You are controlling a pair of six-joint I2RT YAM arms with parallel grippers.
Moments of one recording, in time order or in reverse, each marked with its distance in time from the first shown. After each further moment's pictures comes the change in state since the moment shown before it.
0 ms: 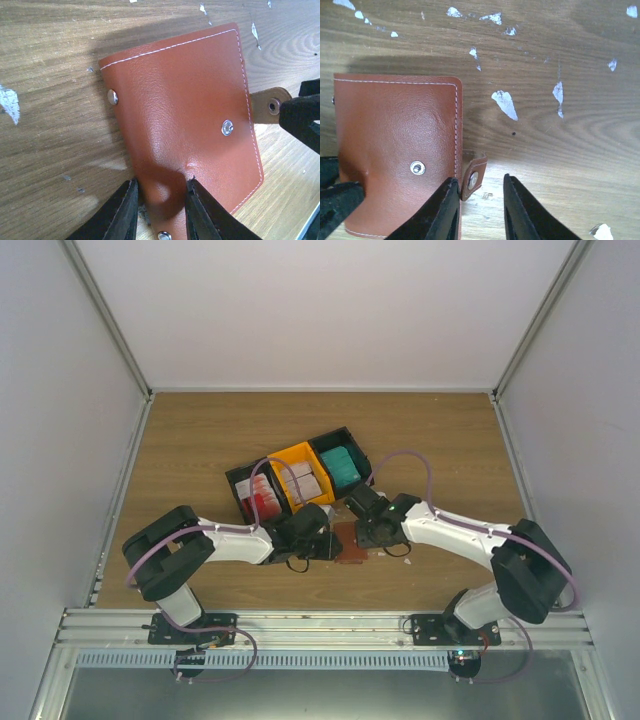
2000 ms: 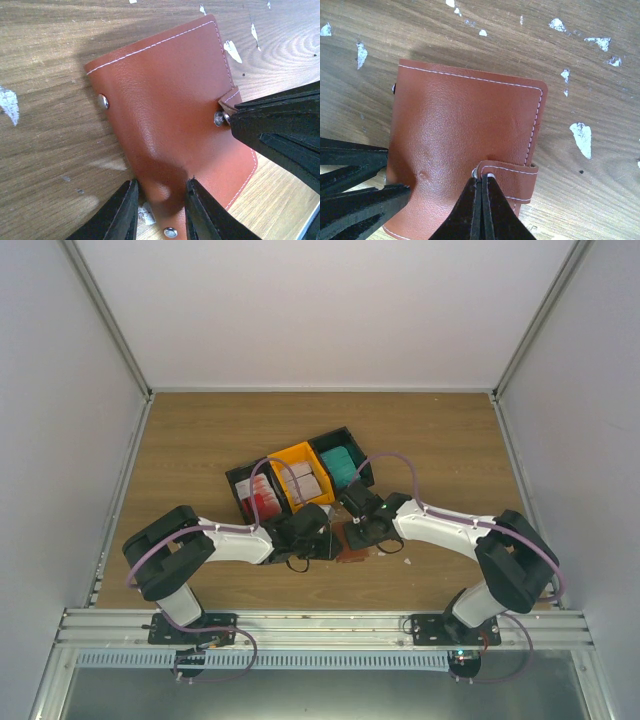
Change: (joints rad) left arm 0.000 0.002 0.000 0.005 0.000 -0.003; right arm 0.001 0.081 0.014 0.114 -0.125 -0.206
